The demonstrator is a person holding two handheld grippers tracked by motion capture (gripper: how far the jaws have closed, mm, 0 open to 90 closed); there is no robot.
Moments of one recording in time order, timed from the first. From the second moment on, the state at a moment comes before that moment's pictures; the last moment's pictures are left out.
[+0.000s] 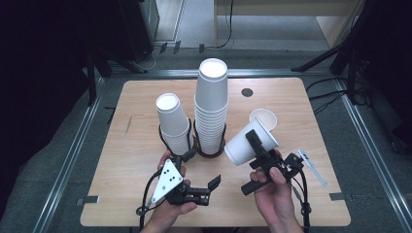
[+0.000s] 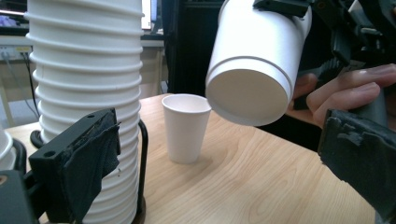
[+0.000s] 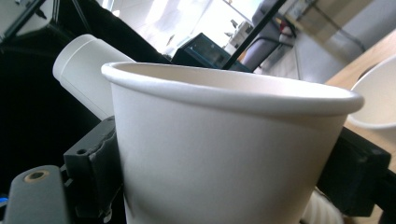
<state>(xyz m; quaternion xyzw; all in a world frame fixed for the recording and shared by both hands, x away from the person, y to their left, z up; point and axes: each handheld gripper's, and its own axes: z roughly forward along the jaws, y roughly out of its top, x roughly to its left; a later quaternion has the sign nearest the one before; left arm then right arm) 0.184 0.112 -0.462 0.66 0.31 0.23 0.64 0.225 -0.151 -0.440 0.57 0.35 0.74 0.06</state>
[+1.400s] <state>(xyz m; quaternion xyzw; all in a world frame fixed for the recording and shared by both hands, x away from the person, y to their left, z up) 0.176 0.195 -0.508 0.65 0.41 0.27 0.58 0.229 -0.204 -0.505 0.46 0.51 0.61 0.39</state>
